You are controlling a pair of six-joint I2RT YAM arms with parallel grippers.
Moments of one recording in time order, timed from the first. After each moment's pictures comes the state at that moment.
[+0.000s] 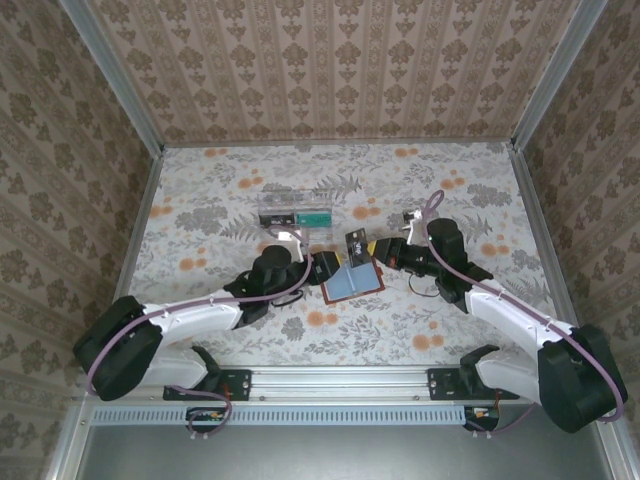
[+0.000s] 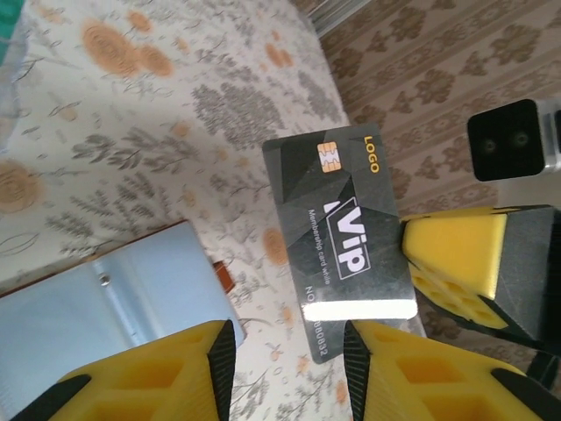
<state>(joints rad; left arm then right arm) -0.89 1.28 0.48 0.51 0.13 -0.94 0.37 1.13 0.53 0.21 -0.55 0.83</state>
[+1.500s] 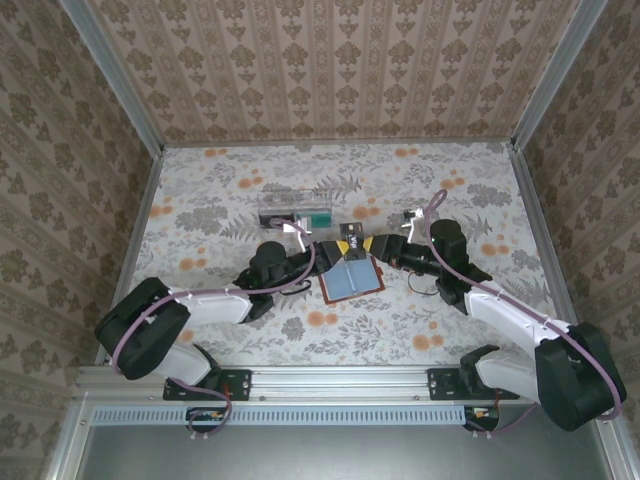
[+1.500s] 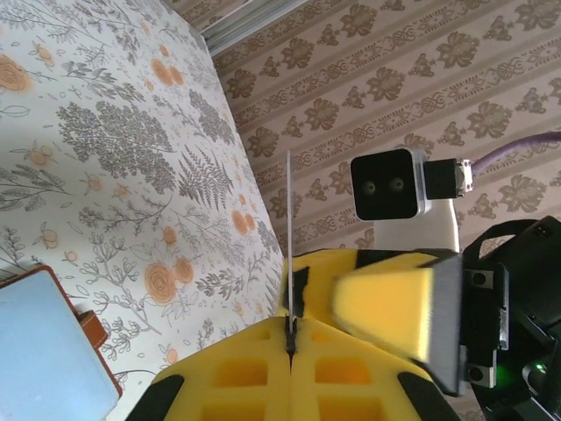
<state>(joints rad) -0.84 1.43 0.48 0.89 0.30 -1.09 0.36 1.14 0.50 0.32 -0.61 0.88</state>
